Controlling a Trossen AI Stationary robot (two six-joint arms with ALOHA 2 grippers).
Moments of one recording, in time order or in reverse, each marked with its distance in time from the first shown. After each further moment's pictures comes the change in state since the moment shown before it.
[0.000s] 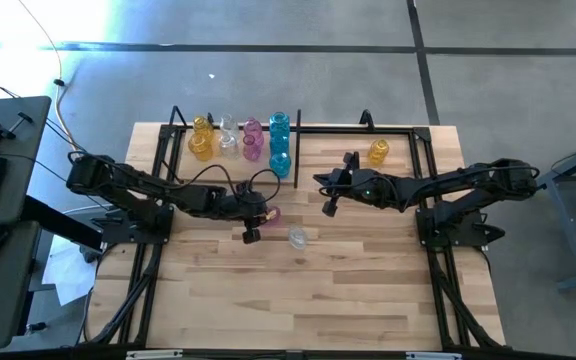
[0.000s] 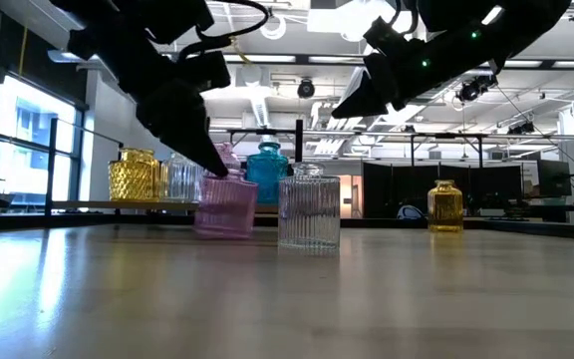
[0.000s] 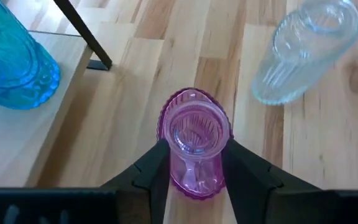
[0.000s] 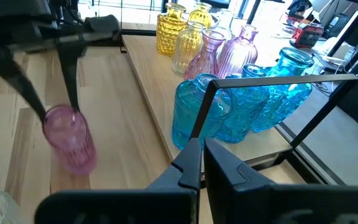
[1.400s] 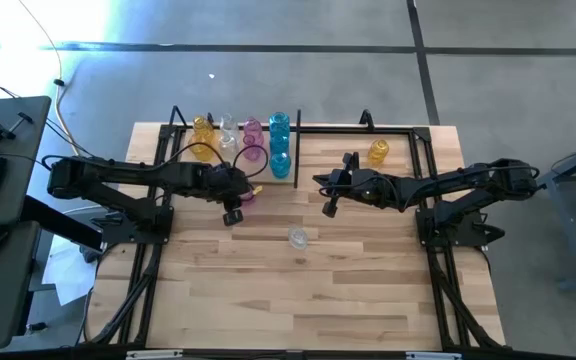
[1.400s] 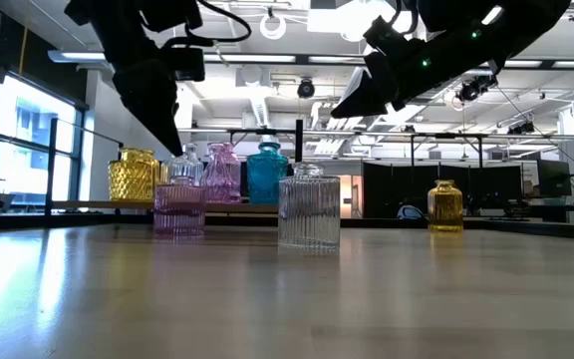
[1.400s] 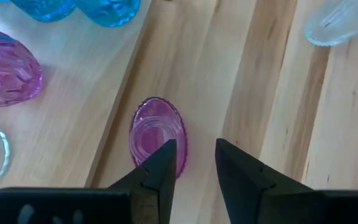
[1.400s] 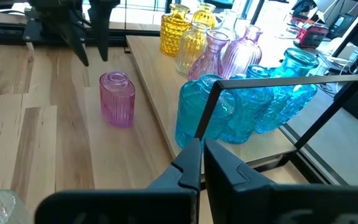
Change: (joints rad) left arm 0.166 -0.187 0.113 -0.521 0.081 0.002; right arm 0.000 0.000 0.000 -0.001 -0.016 0.000
